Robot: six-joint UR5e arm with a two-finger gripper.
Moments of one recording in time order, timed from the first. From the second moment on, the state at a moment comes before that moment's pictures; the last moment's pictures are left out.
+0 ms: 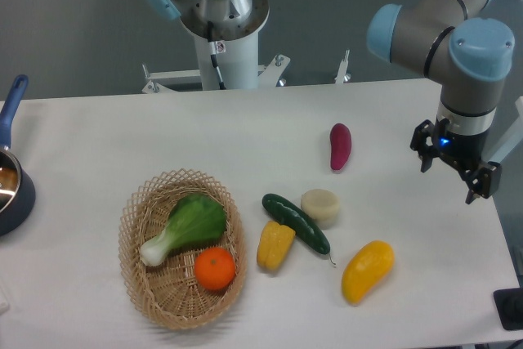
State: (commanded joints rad) arm 2.80 -2.02 -1.45 -1.00 1.53 1.68
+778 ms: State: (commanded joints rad) arm 2.82 -2.02 -1.54 -0.92 1.38 1.54
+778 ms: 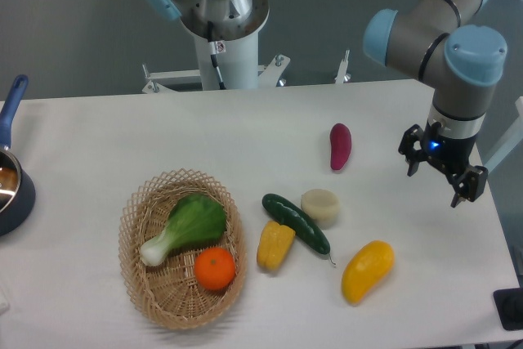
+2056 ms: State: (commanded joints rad) arm 2.66 -2.20 -1.41 -0.82 1.38 1.12
